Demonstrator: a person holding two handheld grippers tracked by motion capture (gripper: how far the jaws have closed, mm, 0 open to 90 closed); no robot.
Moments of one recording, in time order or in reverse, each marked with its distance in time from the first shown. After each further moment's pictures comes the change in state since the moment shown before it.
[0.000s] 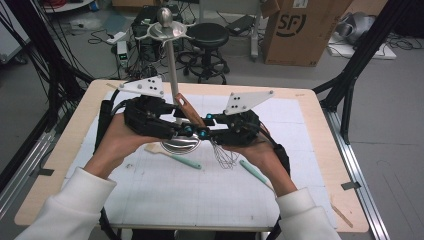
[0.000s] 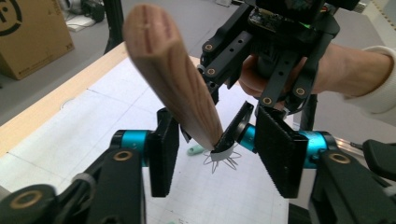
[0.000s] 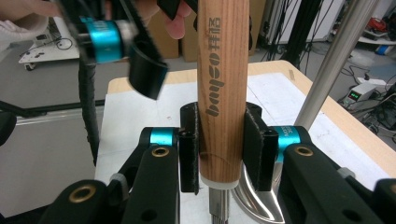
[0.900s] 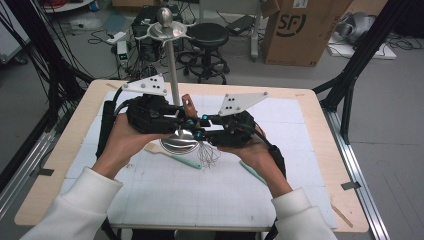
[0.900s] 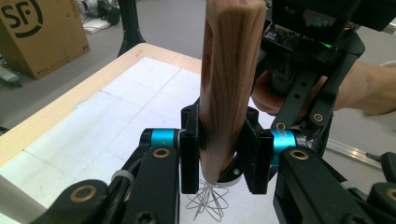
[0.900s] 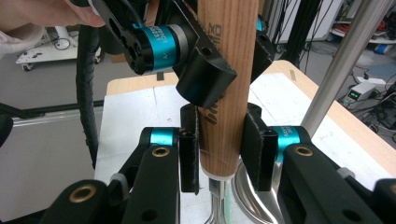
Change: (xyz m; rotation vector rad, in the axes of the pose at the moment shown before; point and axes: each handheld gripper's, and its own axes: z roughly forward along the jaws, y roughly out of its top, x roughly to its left) left arm -0.002 0.002 0.004 -0.005 0.047 -0.005; right arm 0.005 0.002 0.009 0.004 -0.005 0.005
